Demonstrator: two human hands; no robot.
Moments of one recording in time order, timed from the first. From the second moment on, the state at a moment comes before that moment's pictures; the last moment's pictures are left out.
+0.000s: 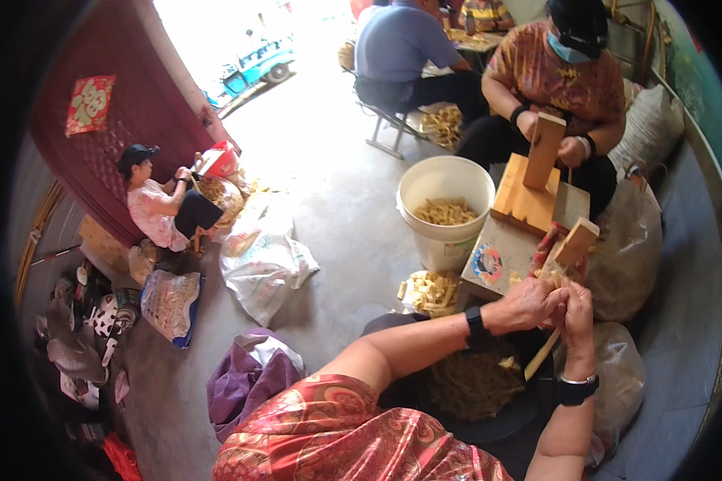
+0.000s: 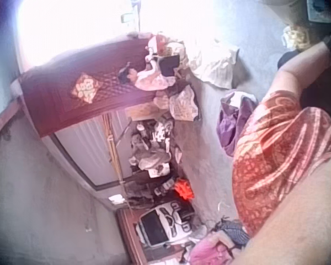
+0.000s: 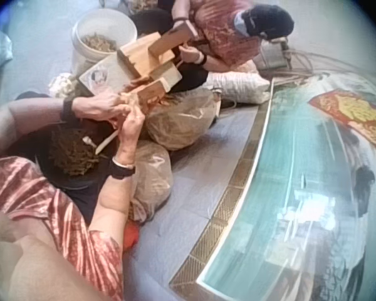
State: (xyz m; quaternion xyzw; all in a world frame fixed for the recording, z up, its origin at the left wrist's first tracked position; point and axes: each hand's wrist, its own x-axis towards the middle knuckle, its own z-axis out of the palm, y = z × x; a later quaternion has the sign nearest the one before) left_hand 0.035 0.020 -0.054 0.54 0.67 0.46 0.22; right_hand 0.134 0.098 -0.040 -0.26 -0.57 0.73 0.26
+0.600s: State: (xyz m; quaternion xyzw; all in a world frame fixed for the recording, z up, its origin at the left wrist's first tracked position) left_hand 0.008 0.018 -0.038 0.60 0.47 0.59 -0.27; right_hand 0.137 0.078 -0.036 -0.18 -0.45 0.87 0.13
